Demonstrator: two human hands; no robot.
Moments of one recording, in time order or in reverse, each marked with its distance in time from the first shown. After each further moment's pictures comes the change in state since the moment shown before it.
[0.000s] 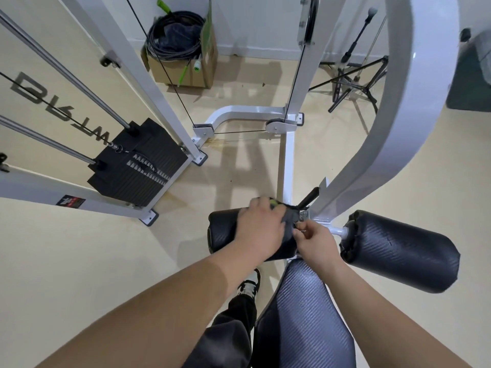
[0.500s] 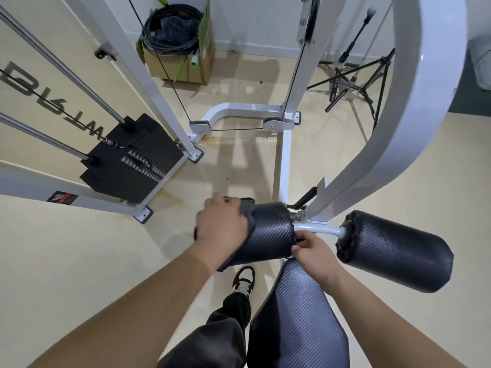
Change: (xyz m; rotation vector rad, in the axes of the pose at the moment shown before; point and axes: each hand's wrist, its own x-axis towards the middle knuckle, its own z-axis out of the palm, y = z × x) left_hand -0.012 -0.058 -0.013 -0.028 -0.026 -0.329; right_hand -0.015 0.008 -0.006 0.014 -0.192 0.121
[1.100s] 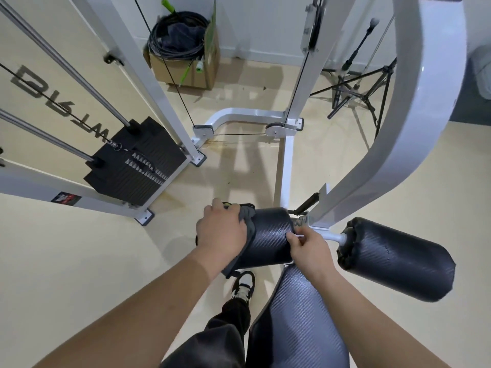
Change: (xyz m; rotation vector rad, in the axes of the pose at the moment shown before) left_hand -0.007 -0.004 0.006 -0.040 0.024 -0.015; right_hand 0.009 -0.018 0.013 -0.157 0.191 -0.086
